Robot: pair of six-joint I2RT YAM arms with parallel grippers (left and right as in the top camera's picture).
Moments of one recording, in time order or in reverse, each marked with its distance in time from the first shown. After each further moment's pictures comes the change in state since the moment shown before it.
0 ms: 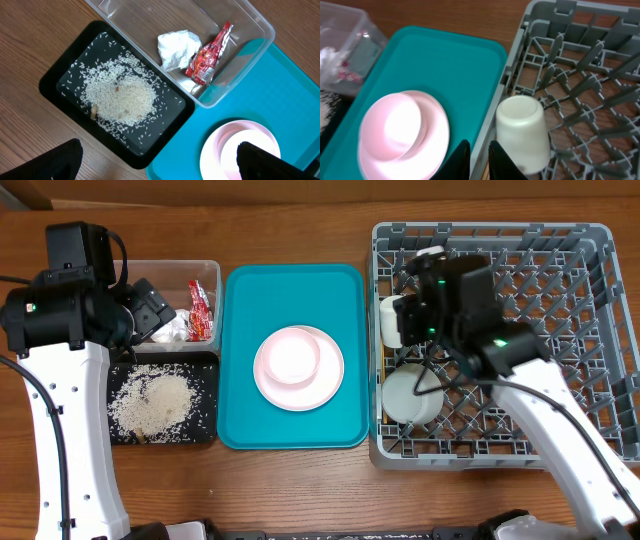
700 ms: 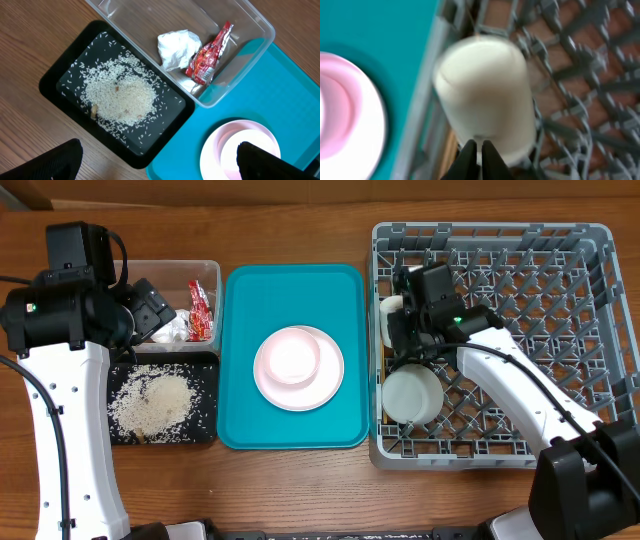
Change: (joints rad) left arm 0.000 0.000 0.000 -0.001 0.000 0.000; right arm 0.002 0.236 0.000 -0.060 0.139 0.028
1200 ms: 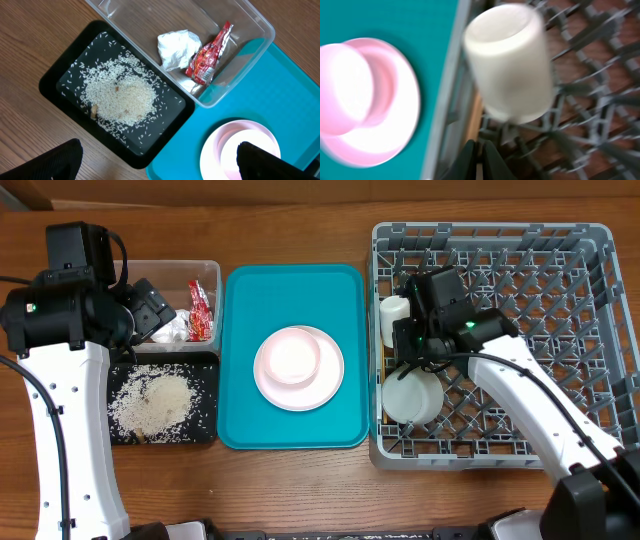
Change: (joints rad) left arm 0.000 0.000 0.000 0.000 0.000 0.000; right arm 0.000 -0.093 0.000 -0.131 -0.125 0.079
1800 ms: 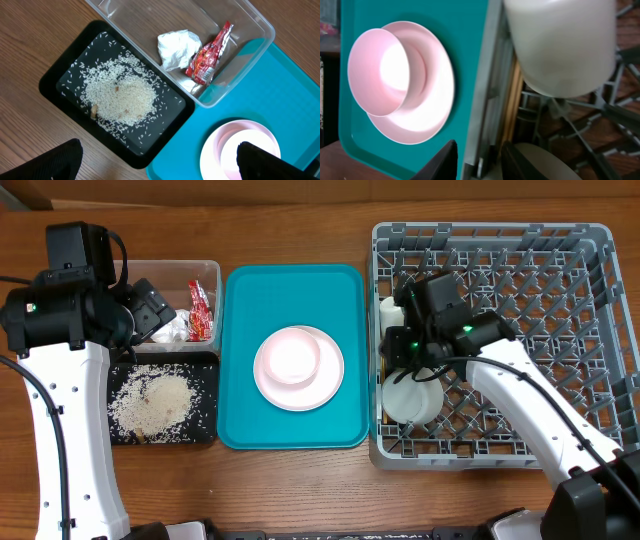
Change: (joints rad) left arm 0.000 0.000 0.000 0.000 0.000 0.000; right arm 0.024 -0.003 -0.014 -0.016 -0.135 0.101
